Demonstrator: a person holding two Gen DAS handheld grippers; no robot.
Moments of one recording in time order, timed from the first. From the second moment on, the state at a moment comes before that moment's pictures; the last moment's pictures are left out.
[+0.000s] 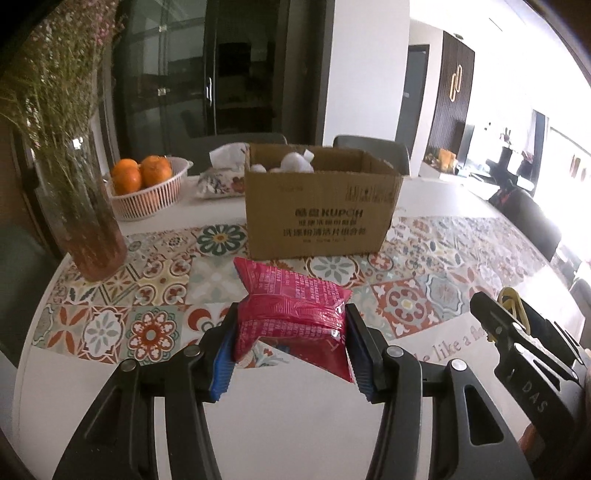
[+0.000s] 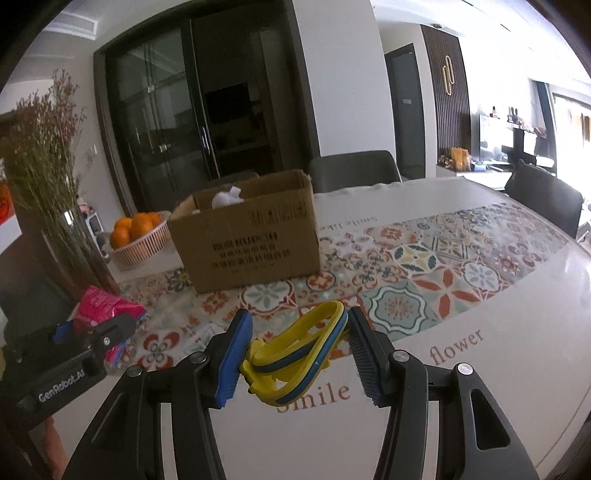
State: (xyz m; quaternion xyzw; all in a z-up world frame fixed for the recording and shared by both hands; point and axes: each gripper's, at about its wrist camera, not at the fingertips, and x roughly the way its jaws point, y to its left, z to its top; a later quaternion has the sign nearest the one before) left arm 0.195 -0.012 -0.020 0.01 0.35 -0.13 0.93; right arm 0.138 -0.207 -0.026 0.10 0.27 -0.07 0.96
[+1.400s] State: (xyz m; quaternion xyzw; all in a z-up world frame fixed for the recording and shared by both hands) left arm 0.306 -0.037 0.052 -0.03 0.31 -0.13 0.94; right arm 0.289 -0.234 0.060 0.11 0.26 0.05 0.96
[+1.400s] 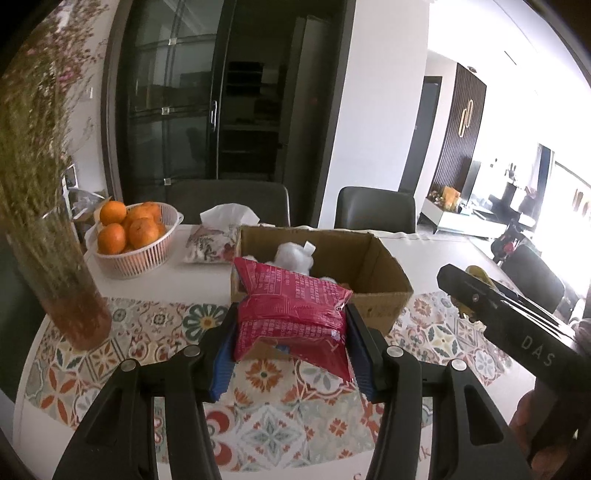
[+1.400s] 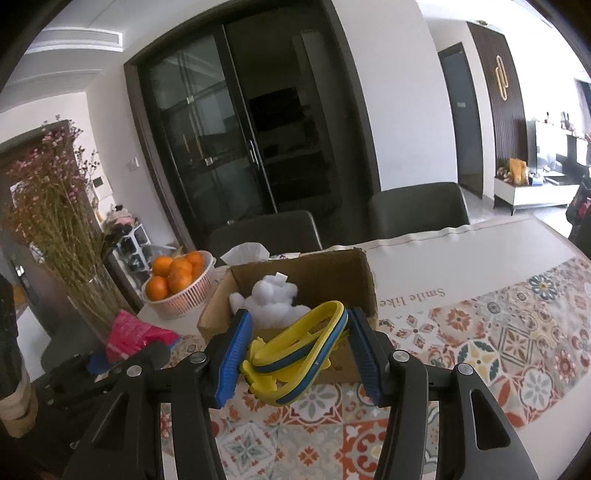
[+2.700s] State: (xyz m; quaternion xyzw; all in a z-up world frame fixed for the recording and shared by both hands) left arm 0.489 -0.076 0.001 0.04 0.50 -0.13 0.86; right arm 0.502 -0.247 0.019 0.06 0.50 0.06 0.86
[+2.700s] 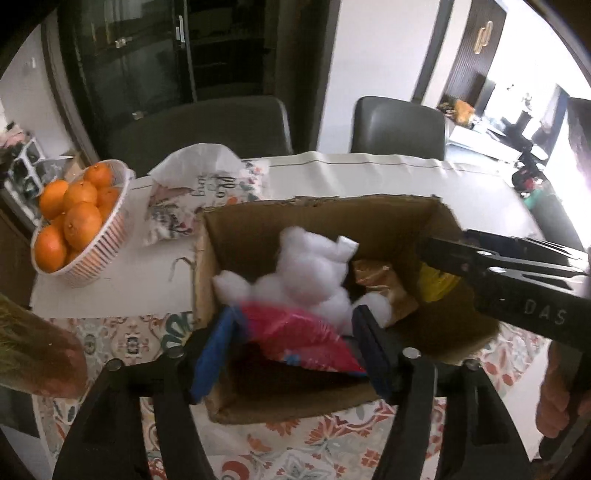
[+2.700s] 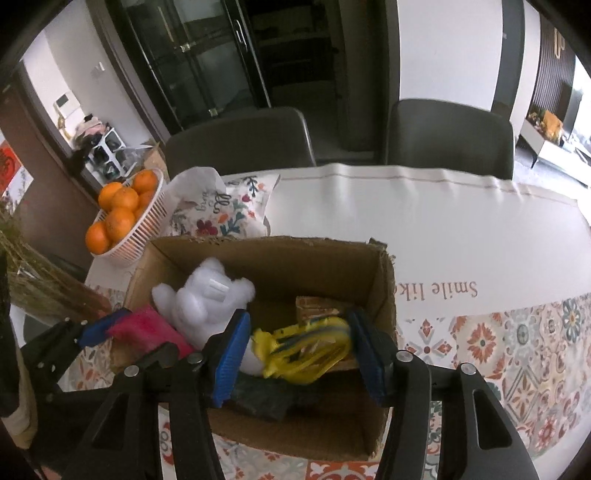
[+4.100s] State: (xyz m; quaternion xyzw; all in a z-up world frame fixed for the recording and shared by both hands) left arm 0.209 -0.006 0.093 0.04 0.30 0.01 0.95; right arm 0.220 -0.218 0.087 0.01 0.36 0.00 0.93
